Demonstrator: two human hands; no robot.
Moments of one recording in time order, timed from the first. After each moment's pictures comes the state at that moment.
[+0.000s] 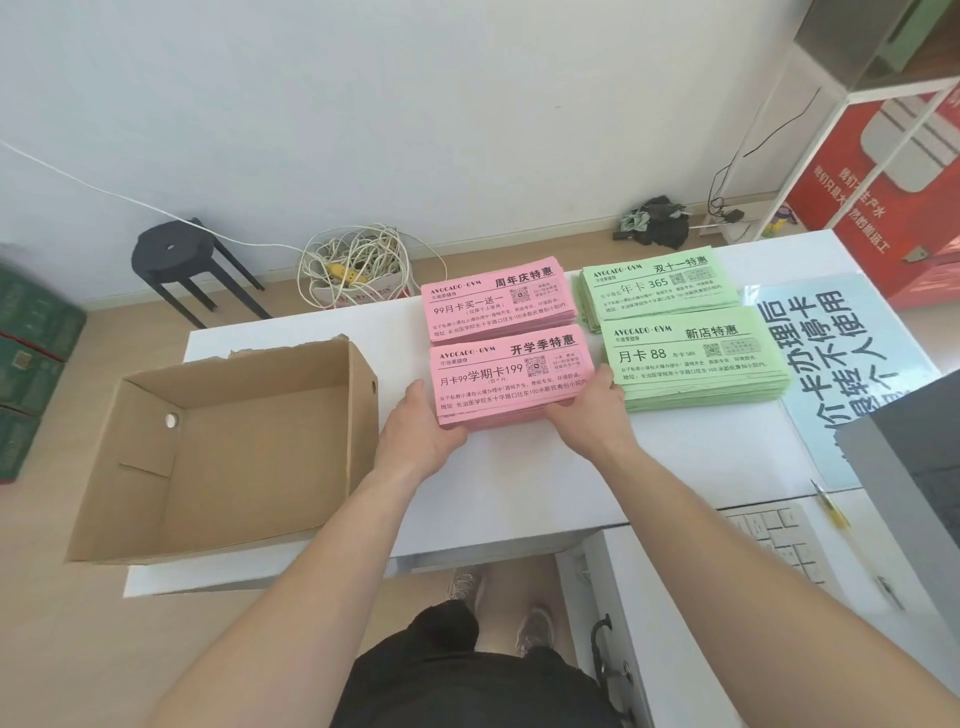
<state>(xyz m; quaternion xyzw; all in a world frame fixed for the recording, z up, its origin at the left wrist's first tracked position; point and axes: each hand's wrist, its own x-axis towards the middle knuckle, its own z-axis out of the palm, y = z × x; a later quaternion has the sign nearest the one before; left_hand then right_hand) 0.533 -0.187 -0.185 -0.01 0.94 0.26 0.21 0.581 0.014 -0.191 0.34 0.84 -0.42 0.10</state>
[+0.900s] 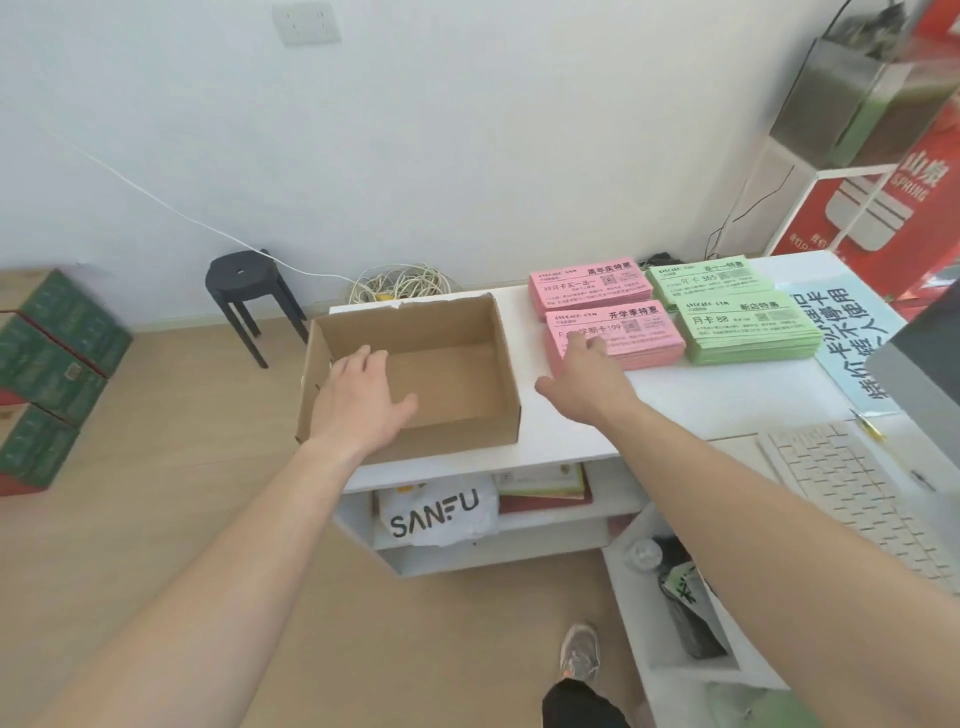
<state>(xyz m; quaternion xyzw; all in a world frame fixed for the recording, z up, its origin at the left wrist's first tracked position) 0.590 -0.471 -0.110 0.10 0.99 0.10 0.04 0.651 -0.211 -0.094 0.21 0.95 -0.23 0.08</state>
